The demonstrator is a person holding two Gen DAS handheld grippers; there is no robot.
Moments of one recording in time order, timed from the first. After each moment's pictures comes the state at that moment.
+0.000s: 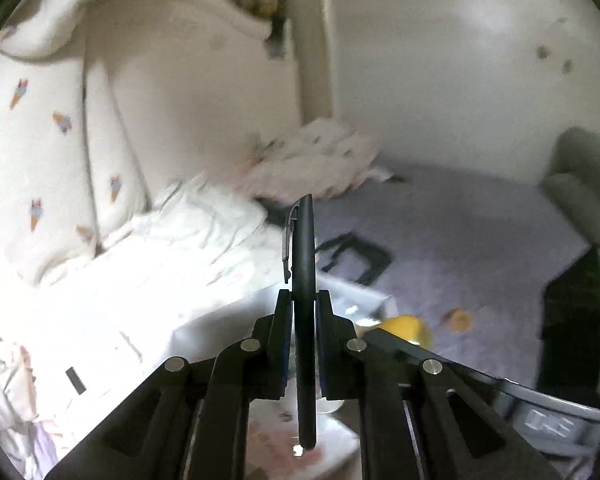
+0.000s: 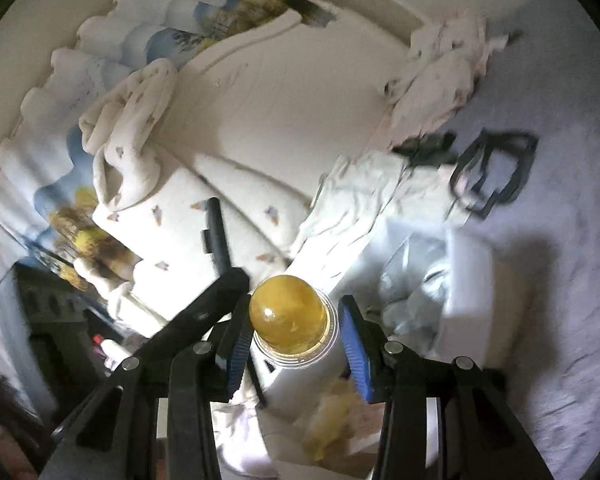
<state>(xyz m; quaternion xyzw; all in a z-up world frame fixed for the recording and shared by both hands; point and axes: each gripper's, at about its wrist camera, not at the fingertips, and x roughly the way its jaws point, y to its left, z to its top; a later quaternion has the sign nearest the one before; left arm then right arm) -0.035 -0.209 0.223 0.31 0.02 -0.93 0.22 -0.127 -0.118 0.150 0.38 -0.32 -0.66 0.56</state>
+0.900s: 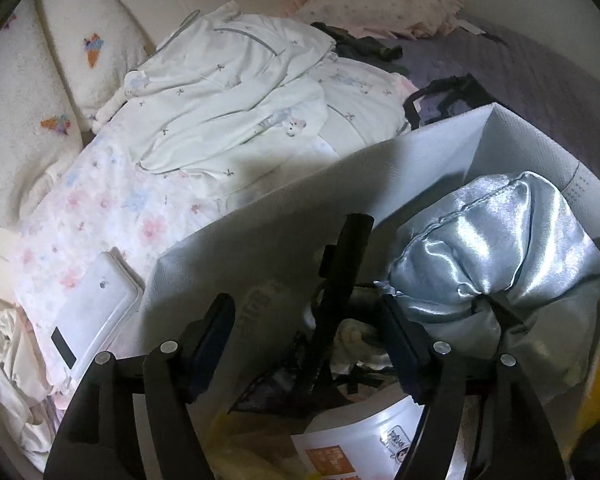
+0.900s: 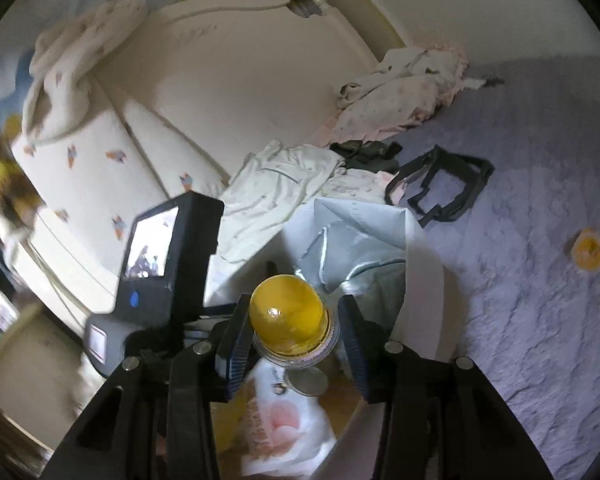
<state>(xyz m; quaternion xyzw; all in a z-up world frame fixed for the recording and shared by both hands) -0.109 -0.312 0.098 0.53 0.05 -0.79 0.29 -0.113 -0.162 0.131 0.37 -0.14 -0.79 0.46</state>
